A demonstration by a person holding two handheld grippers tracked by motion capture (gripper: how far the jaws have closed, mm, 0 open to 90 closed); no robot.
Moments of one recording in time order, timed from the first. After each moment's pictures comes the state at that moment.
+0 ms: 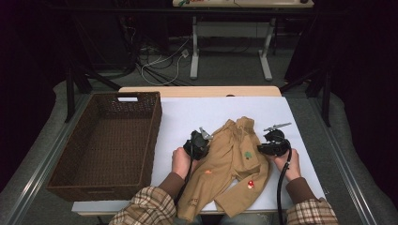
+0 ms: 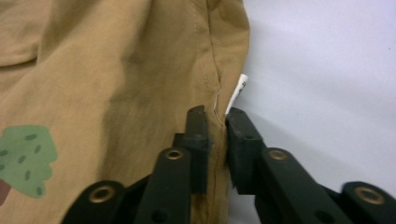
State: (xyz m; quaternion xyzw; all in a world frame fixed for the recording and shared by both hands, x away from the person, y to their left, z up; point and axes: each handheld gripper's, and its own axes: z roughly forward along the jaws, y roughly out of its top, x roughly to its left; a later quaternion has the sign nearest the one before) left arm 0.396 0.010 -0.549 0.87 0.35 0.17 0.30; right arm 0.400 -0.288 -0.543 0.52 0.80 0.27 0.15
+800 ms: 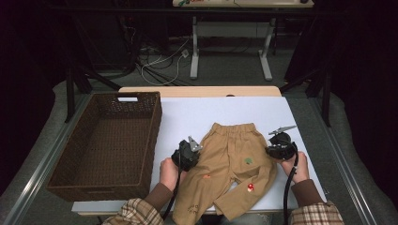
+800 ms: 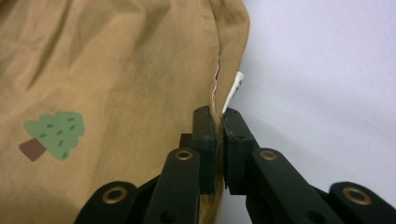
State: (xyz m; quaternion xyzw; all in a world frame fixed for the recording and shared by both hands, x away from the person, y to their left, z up) left arm 0.354 0.042 -0.544 0.87 0.34 0.17 0.30; right arm 0.379 -0.298 -0.530 0.51 0.81 0.23 0.18
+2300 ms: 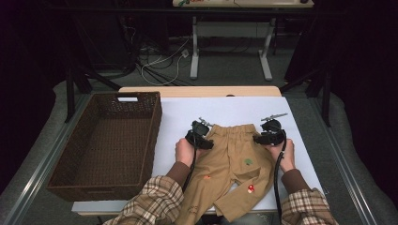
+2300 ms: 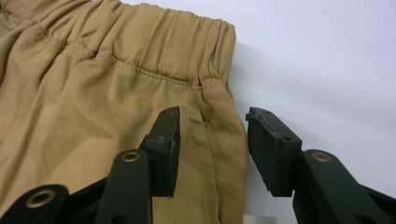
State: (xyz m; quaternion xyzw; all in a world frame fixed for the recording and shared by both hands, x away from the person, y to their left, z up) left arm 0.437 -0.002 -0.544 0.86 0.41 0.15 0.28; right arm 0.437 -0.282 -0.538 0.53 0.78 0.27 0.17
